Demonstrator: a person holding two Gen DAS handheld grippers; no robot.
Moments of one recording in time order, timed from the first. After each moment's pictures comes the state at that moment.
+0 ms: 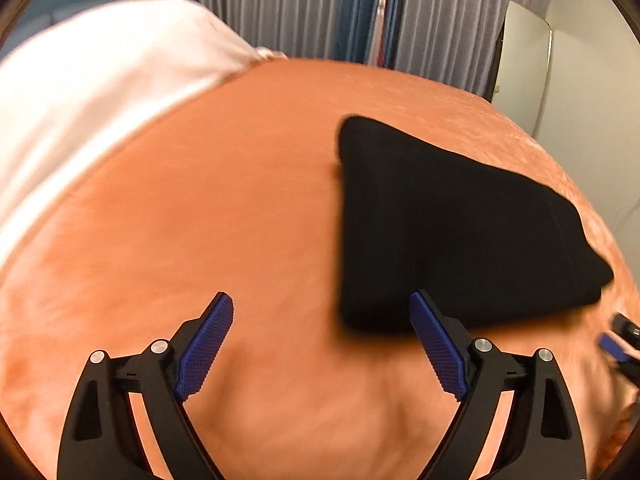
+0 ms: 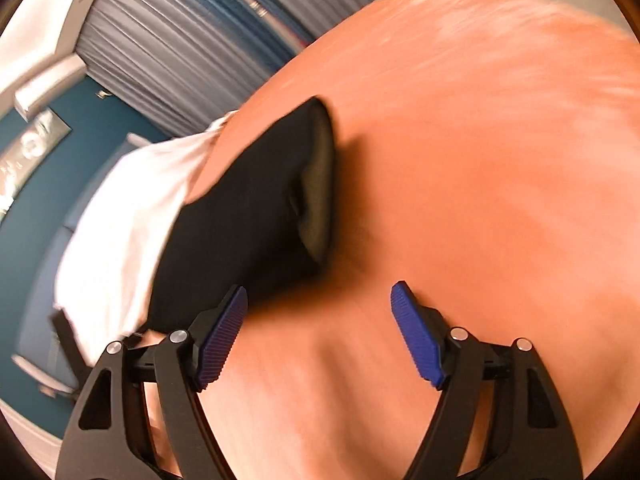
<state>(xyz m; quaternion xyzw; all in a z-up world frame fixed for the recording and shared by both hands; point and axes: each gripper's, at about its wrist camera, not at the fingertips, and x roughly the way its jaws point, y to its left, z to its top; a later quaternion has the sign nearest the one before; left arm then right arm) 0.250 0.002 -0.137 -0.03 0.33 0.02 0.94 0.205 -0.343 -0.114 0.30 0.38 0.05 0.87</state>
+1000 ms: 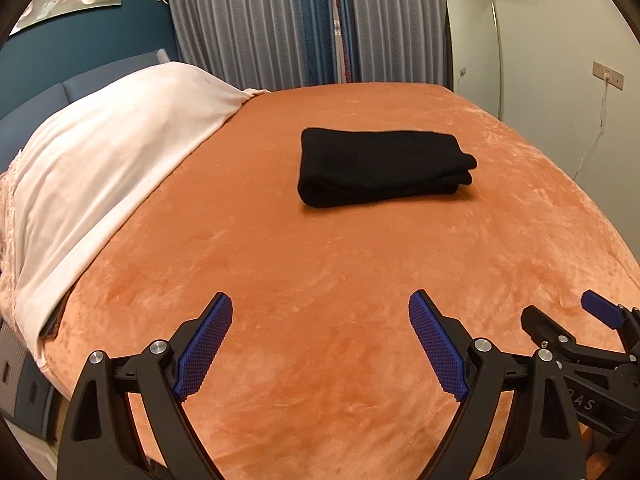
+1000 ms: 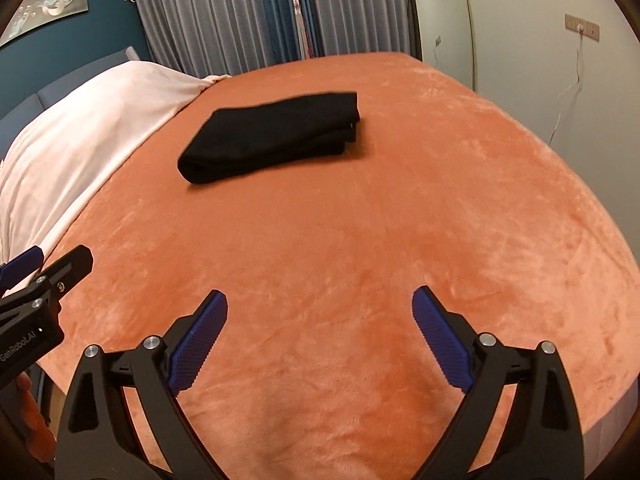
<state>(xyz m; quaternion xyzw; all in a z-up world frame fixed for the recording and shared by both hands) 0.013 -0.065 -0.072 0.06 0.31 0.01 0.95 0.017 -0.213 -0.024 0.09 0.37 -0.02 0.92</state>
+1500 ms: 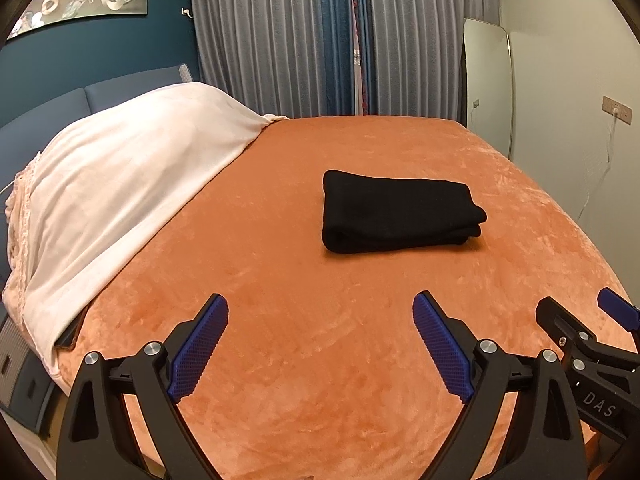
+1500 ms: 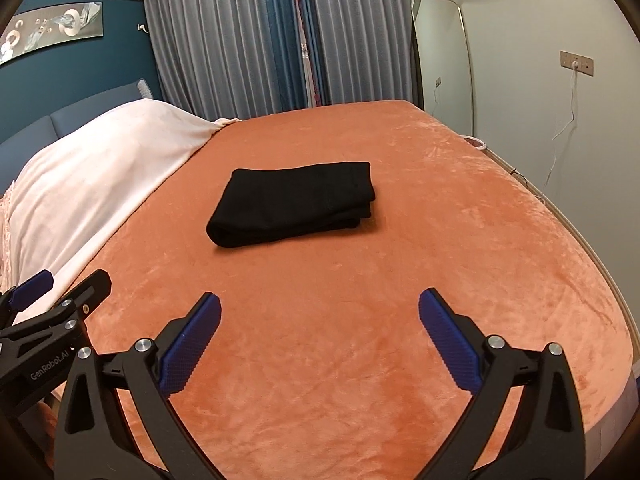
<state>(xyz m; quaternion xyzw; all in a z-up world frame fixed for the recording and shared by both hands) 0.005 -0.046 -0.022 0.03 0.27 0.03 0.96 0.010 -0.190 0.042 0.08 0.31 -0.02 0.95</state>
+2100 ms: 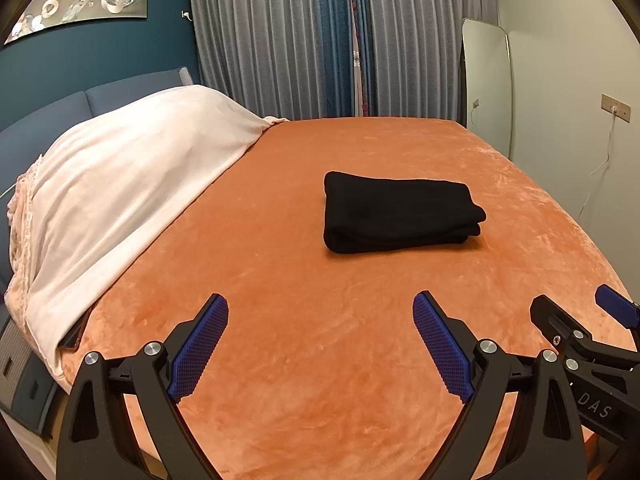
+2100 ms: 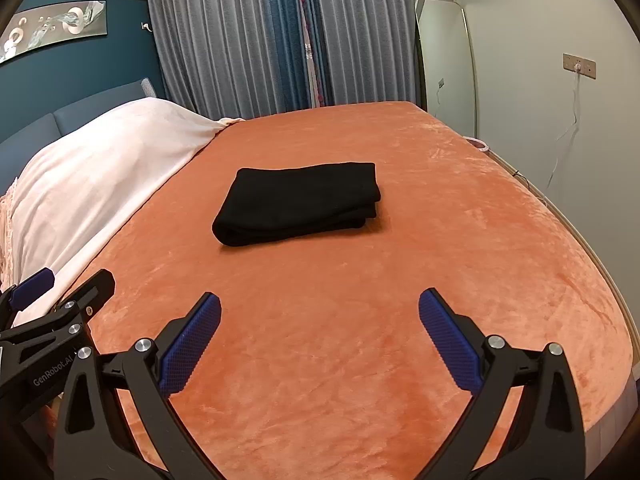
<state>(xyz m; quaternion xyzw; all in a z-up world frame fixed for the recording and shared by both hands) 0.001 -0.045 -0.021 0.04 0.26 0.03 0.96 0.006 -0.182 0.043 0.08 0.31 -0.02 0.95</state>
